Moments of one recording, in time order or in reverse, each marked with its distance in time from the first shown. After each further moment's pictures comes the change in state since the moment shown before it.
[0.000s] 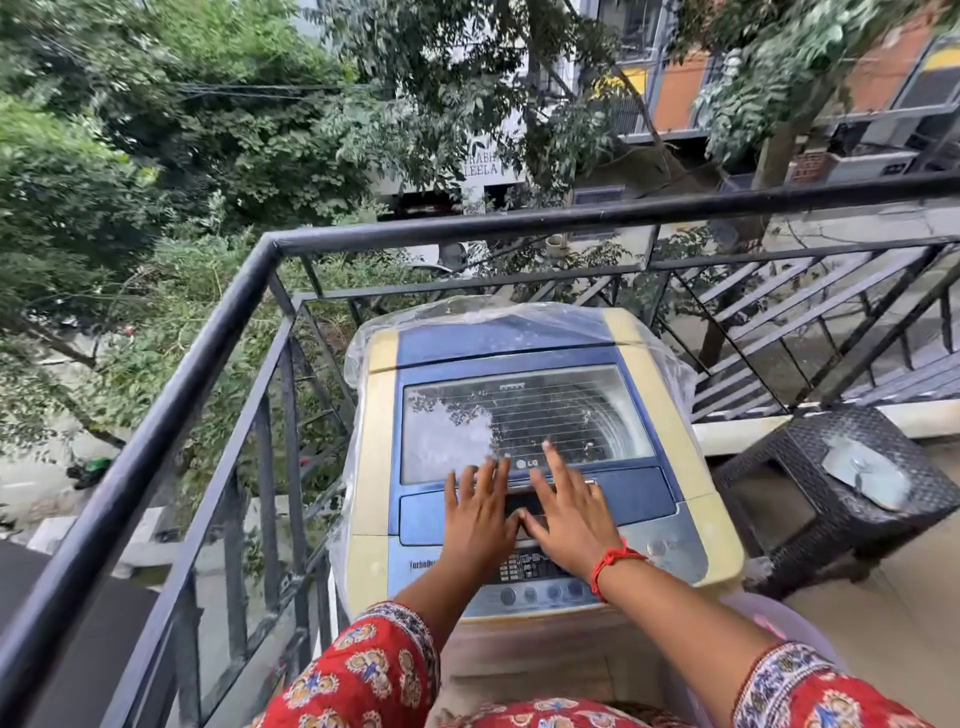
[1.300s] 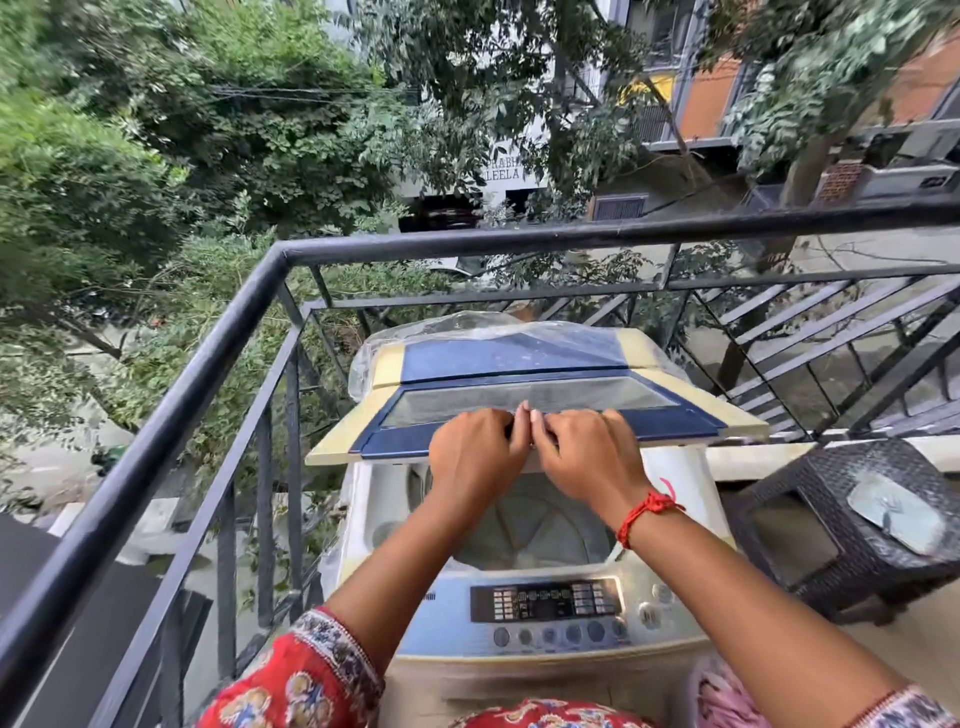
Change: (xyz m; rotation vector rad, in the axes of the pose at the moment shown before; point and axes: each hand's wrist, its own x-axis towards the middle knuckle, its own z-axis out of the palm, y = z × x) left_hand 0.085 0.029 -0.145 -0.156 0.171 -0.146; right_hand 0.071 0.006 -0.133 0.012 0.362 -0.056
